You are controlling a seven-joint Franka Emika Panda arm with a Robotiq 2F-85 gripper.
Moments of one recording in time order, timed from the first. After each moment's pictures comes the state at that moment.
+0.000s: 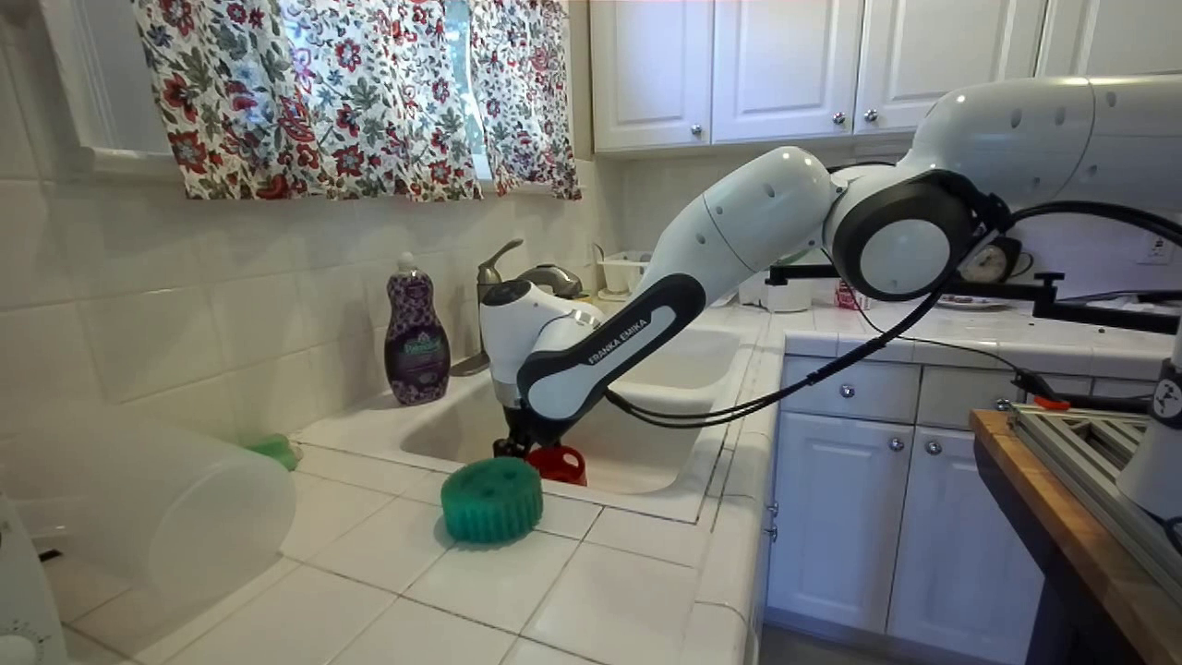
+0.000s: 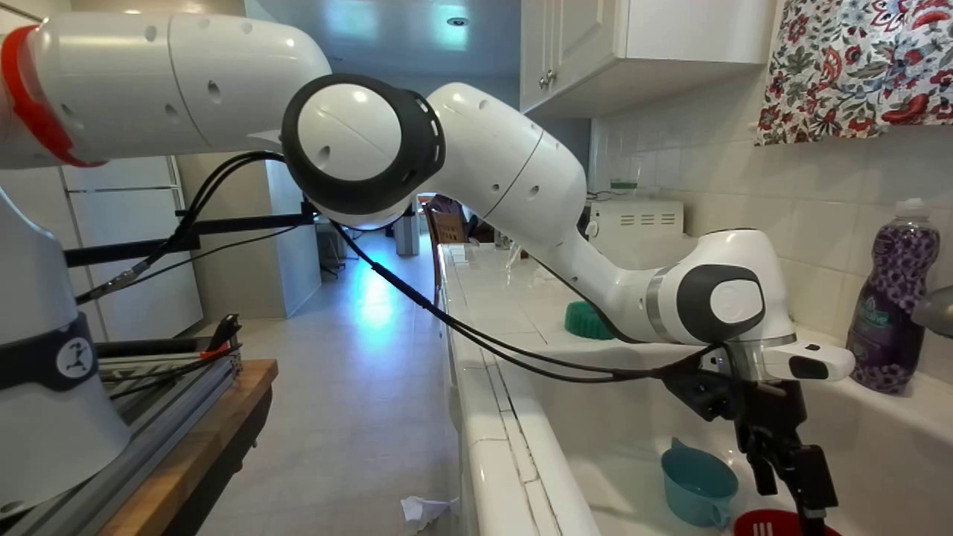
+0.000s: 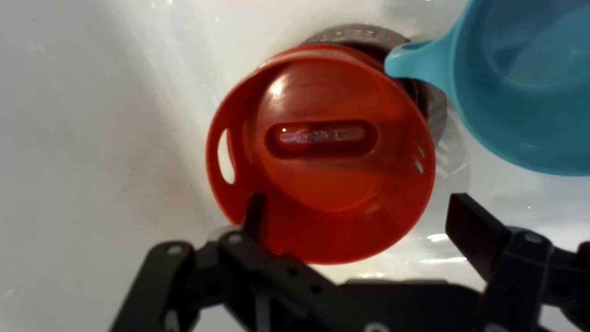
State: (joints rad) arm 0.09 1.48 -0.25 -0.70 -0.16 2.28 0.47
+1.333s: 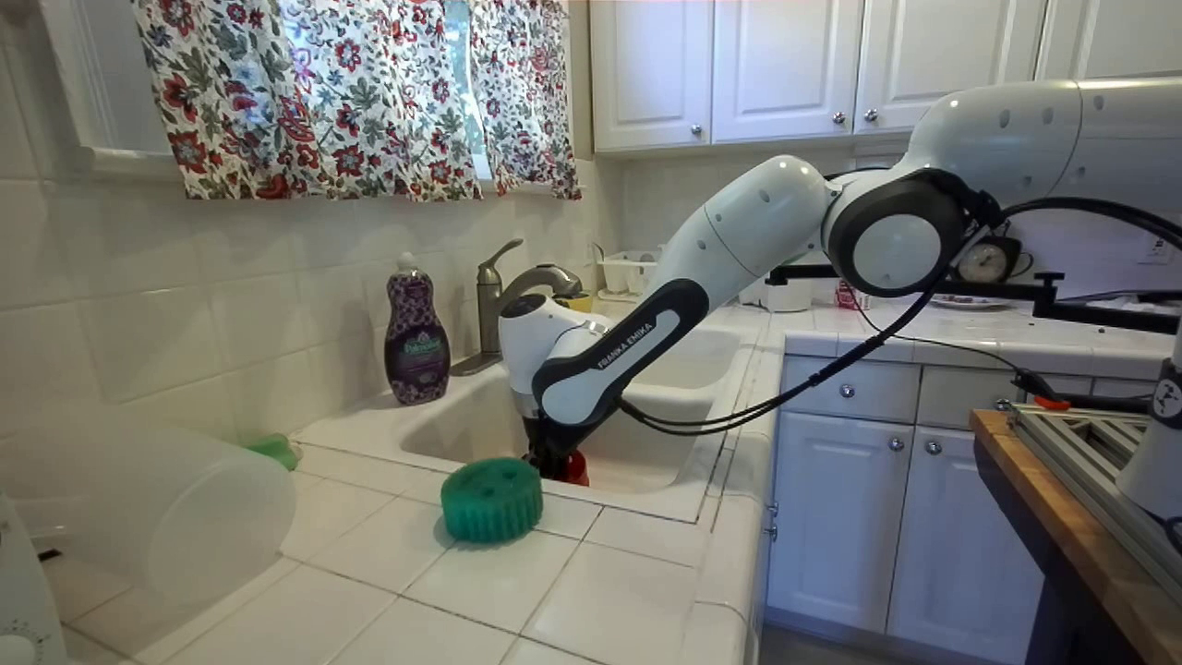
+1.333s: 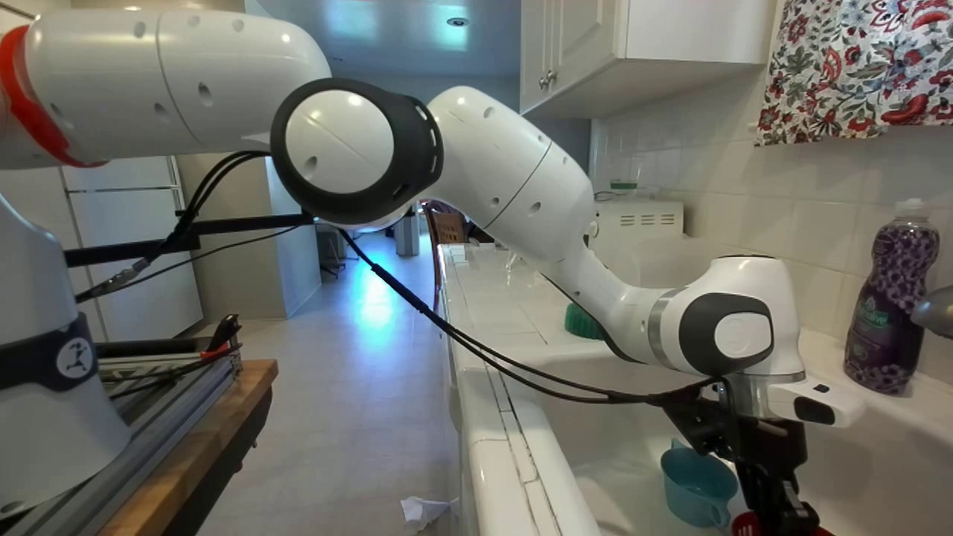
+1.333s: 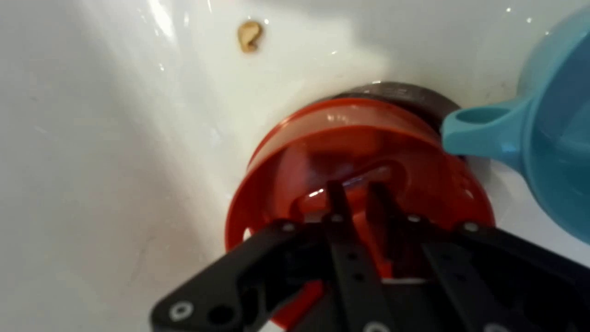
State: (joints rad) arm 0.03 1.49 -0.20 -0.75 -0.16 2.28 0.46
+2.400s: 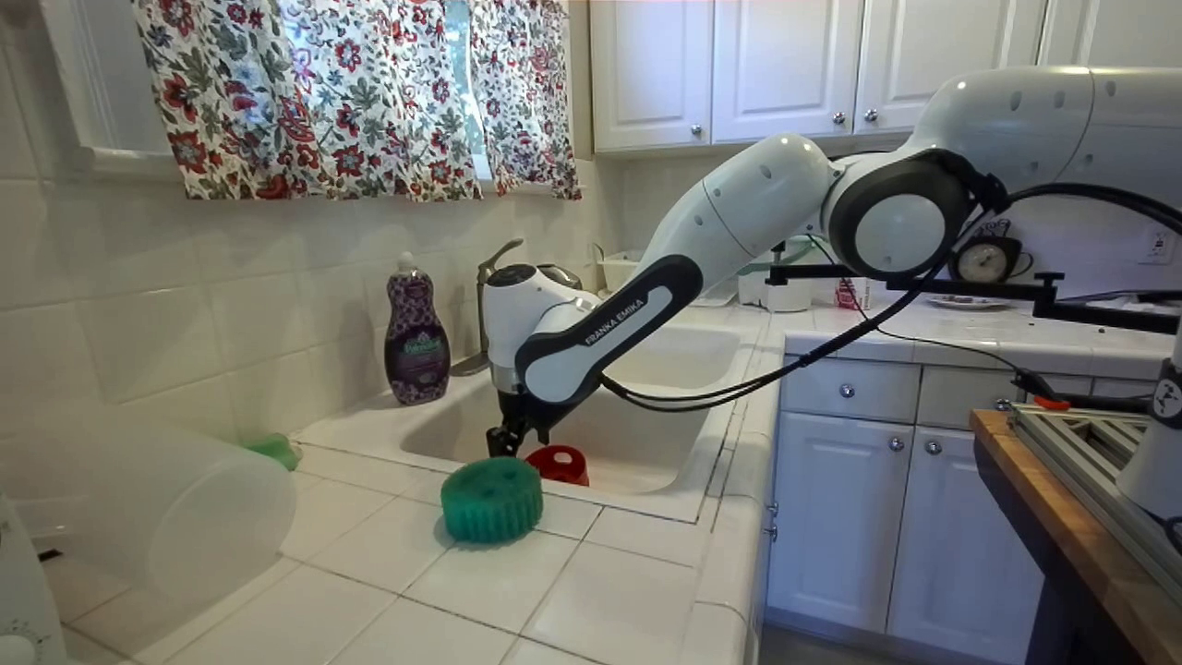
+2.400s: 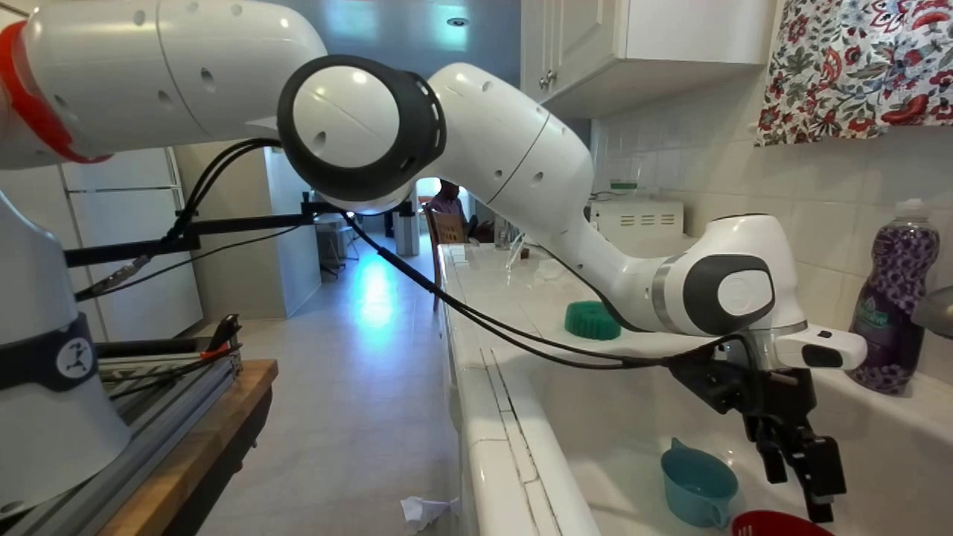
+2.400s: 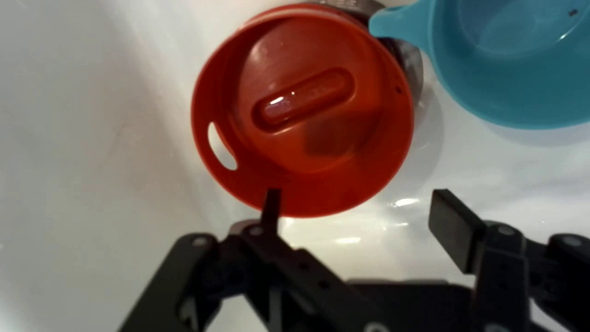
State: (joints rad) arm 0.06 1.43 -0.20 -0.75 -0.16 2.34 0.41
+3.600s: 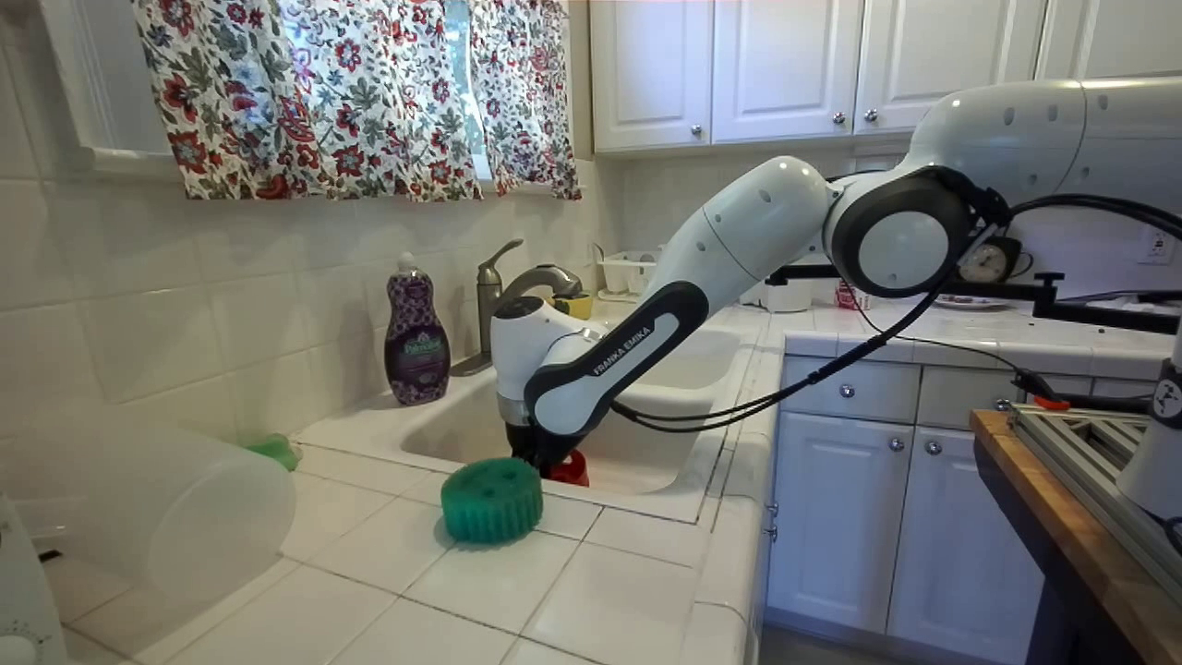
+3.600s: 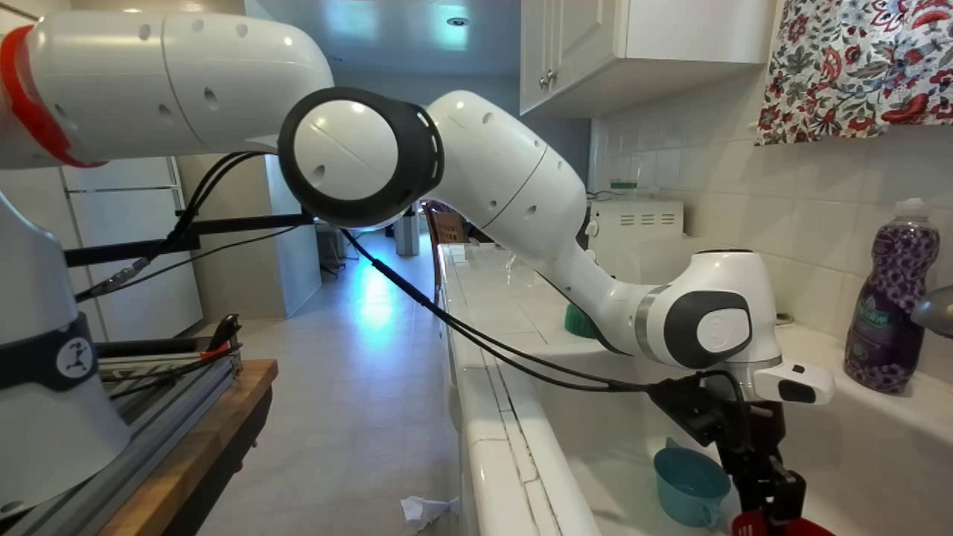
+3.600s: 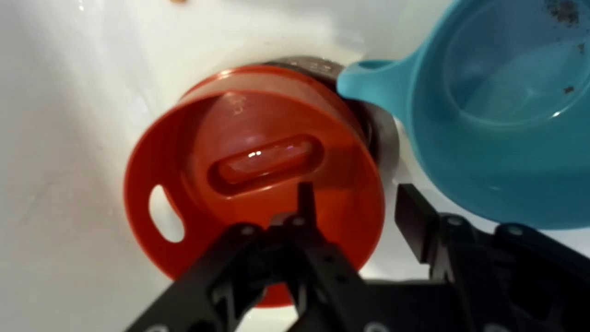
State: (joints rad) arm 0.05 1.49 -0.16 -0.75 -0.16 2.36 0.33
